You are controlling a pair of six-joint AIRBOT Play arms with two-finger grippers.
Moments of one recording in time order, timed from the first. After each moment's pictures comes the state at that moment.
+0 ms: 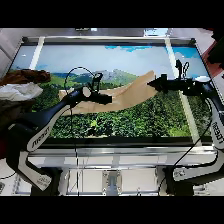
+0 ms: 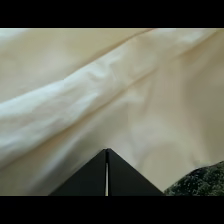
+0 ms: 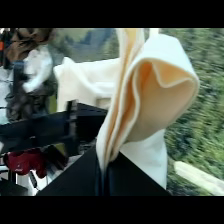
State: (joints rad) left arm -0.46 -1.74 1.28 0.97 -0.61 -1.32; right arm -0.22 -1.56 1.27 -0.36 1.26 1.04
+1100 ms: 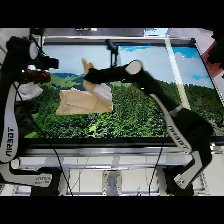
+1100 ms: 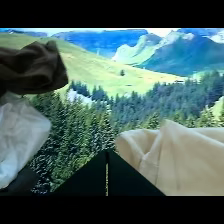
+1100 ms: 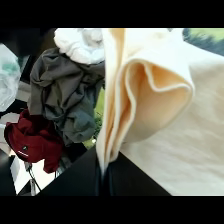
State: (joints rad) left arm -0.12 -1.51 1.78 1.88 -1.22 -1.64; right arm 0.57 -1.81 1.81 -0.52 0.83 1.31
